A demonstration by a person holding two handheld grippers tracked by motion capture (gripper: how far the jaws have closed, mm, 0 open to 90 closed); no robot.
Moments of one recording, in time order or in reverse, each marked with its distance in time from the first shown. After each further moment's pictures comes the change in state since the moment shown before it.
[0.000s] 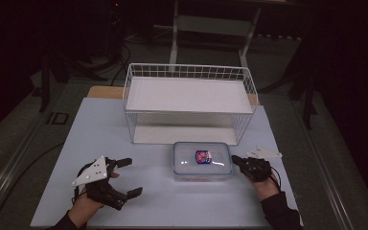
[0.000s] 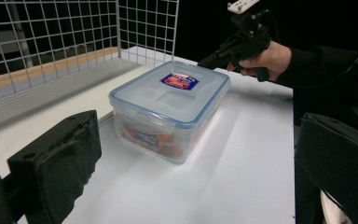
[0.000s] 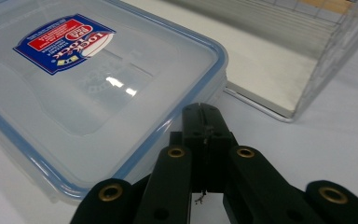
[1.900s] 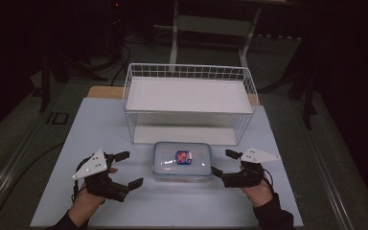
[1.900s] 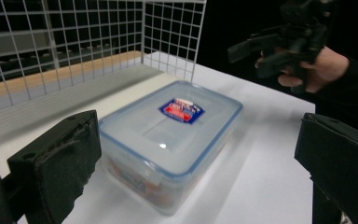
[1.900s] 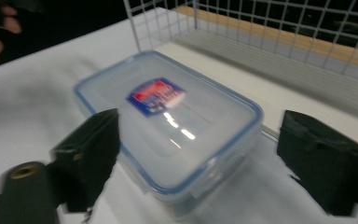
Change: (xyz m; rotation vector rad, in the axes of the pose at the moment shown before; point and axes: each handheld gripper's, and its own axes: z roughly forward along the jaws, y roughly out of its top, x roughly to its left) left arm 0.002 0.019 0.001 -0.004 0.095 -0.048; right arm 0.048 0.032 -0.021 -0.179 0.233 -0.015
